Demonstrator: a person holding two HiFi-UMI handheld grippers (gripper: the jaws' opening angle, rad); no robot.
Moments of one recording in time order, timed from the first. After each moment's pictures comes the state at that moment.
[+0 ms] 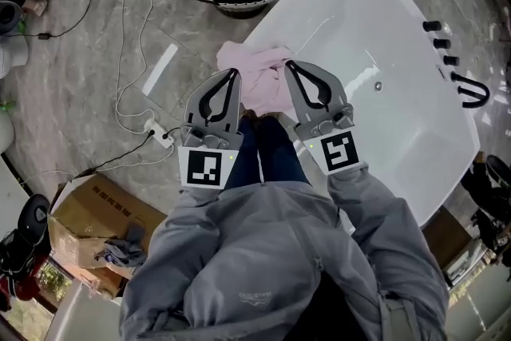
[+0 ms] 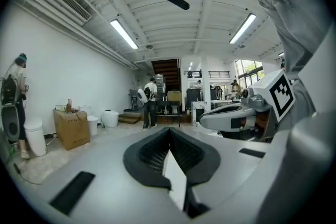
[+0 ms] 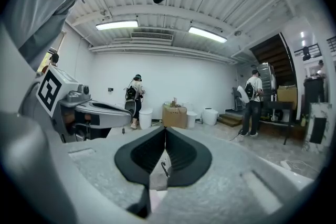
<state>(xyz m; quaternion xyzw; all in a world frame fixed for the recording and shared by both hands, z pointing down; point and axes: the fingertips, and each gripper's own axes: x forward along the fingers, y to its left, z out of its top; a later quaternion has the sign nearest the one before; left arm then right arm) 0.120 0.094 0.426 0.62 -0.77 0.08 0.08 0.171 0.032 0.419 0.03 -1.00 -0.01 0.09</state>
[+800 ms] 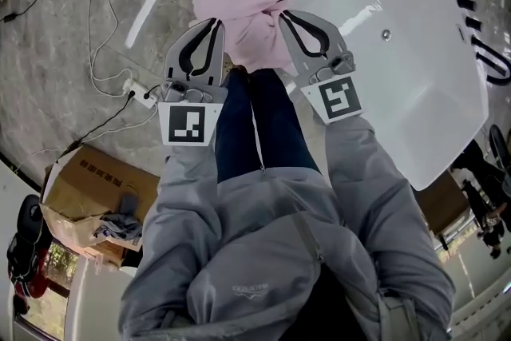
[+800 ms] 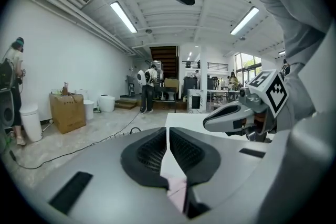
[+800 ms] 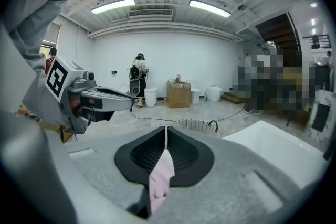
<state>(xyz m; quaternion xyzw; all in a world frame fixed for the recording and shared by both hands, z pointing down) 0.122 0.094 0.574 0.63 -0.76 0.10 0.14 0.187 0.027 0.588 0.00 -0.98 0.01 0.20</state>
